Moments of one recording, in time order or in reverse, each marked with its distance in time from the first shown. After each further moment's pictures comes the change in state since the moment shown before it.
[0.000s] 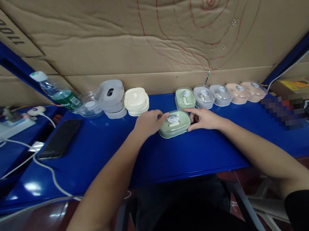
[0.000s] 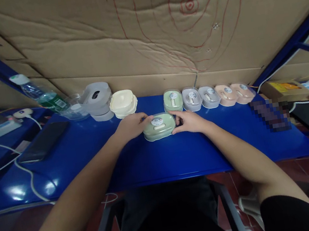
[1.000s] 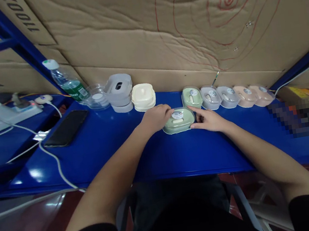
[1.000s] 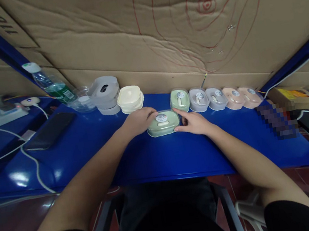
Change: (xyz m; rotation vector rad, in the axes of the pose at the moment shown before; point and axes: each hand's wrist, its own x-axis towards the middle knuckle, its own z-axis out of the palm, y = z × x) left_hand -0.002 0.008 -0.006 0.011 -0.003 0.052; right_hand -0.002 -0.017 0.000 -0.140 -0.029 0.083
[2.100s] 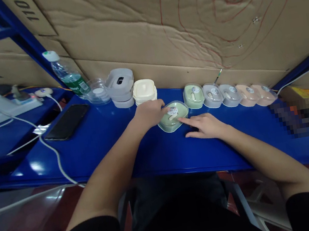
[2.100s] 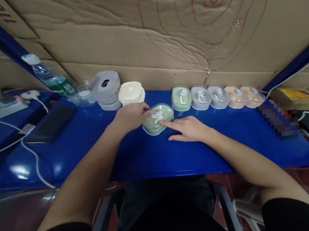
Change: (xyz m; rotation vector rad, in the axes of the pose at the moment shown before) left_hand -0.012 -0.008 -0.022 0.108 0.010 -0.161; right_hand -0.006 -0.042 0.011 -0.415 -0.044 -0.357
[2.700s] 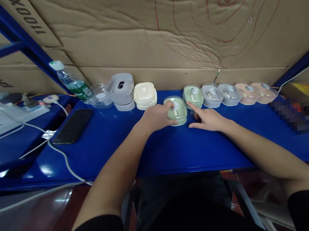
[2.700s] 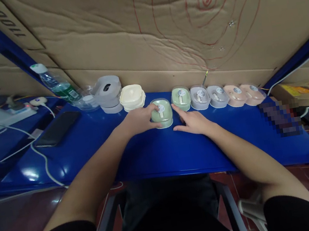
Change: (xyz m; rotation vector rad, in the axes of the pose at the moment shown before) left_hand 0.000 0.011 0.010 0.073 -0.054 0.233; right_hand -0.001 0.026 0.002 0.152 -0.023 0.267
